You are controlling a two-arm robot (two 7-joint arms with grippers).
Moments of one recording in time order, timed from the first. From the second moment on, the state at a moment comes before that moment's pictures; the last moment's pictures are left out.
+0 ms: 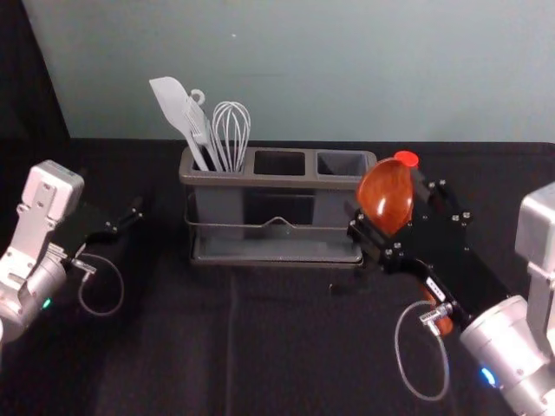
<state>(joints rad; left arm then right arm) -0.20 0.60 0.45 -1.41 -0.25 -0.12 0.03 -0.32 0.18 -0.17 -2.14 -0.01 0.06 0.23</state>
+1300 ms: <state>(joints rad) -0.20 0.60 0.45 -1.41 -0.25 -0.12 0.03 -0.30 0.17 -0.18 -2.08 0.01 -0.03 0.19</state>
